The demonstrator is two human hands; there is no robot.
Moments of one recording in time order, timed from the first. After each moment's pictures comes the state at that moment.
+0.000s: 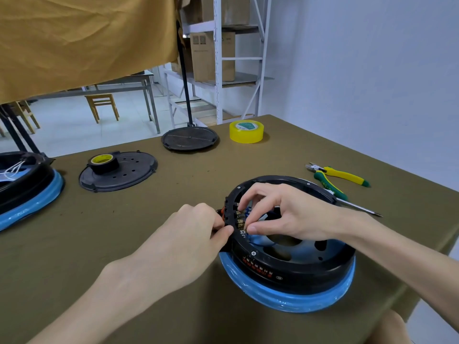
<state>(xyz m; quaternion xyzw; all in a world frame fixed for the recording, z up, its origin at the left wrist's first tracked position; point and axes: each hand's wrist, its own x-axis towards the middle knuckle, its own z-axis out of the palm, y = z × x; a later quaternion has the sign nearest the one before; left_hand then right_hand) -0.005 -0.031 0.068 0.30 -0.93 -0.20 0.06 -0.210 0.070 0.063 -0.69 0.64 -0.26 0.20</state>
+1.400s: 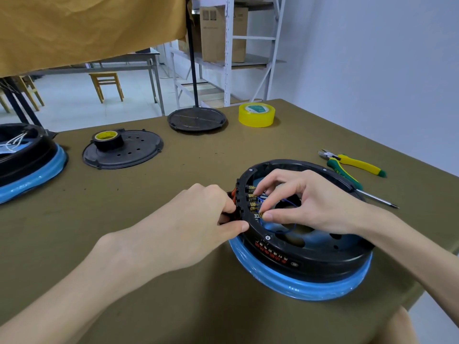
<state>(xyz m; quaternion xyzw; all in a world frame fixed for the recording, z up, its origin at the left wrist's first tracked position) 0.000 -0.047 0.060 0.24 -0.94 -0.25 0.02 -0.218 0.076 0.047 -0.66 0.64 -0.33 0.21</state>
